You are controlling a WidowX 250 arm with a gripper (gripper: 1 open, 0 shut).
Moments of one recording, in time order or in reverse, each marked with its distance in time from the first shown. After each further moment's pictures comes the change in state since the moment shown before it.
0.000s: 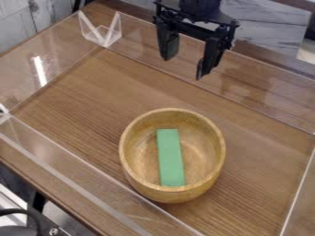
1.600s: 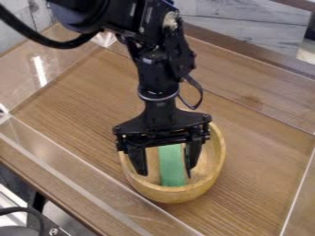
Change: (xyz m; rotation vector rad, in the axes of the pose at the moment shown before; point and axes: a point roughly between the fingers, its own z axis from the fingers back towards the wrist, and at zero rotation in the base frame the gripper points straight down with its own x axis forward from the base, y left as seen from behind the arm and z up) arm -0.088 -0.030 -0.081 -0.122 -0.007 0.700
